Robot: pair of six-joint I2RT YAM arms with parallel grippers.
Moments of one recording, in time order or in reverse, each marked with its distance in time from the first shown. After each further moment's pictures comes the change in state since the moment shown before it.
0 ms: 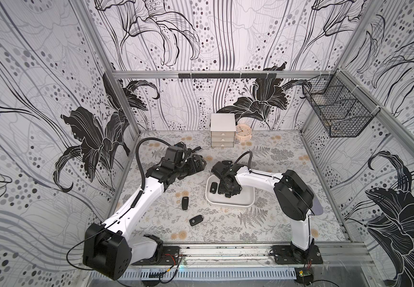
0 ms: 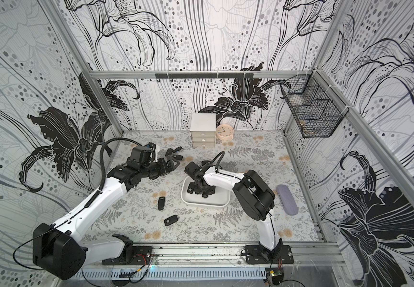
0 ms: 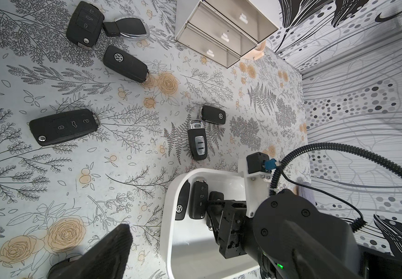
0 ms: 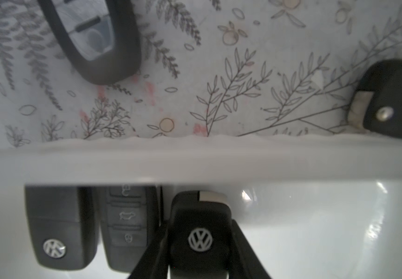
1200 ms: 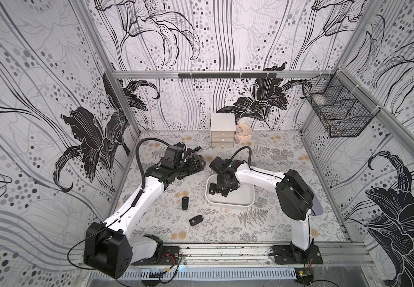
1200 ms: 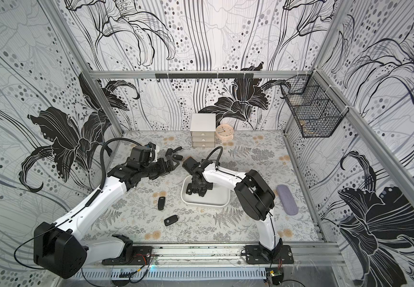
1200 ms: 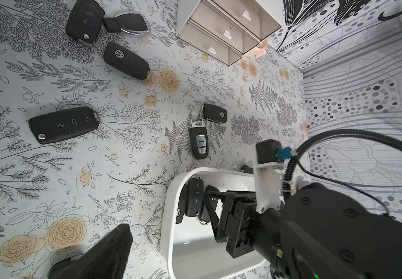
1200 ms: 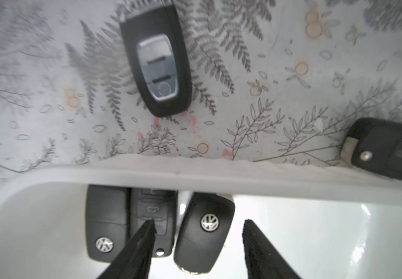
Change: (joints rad) left arm 0.013 0.017 0.001 -0.003 0.019 0.005; right arm -0.004 -0.026 0.090 -0.016 0.032 -0.111
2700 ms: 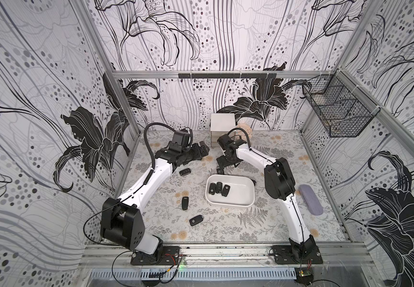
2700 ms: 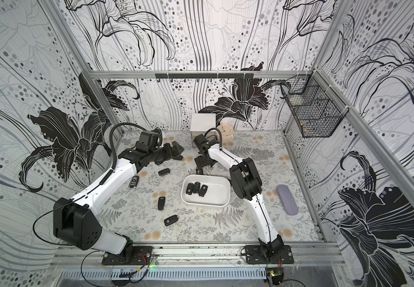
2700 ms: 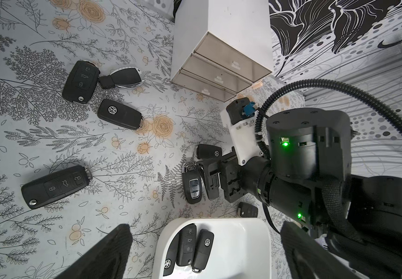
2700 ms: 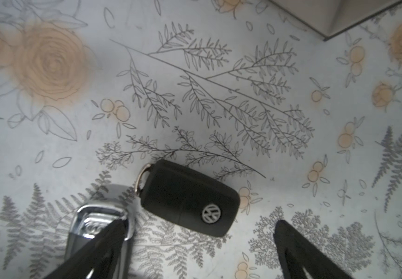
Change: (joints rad) left arm 0.005 0.231 0.273 -0.011 -0.070 0.017; right arm -0.265 0.388 0.517 -0.074 -0.021 -0.705
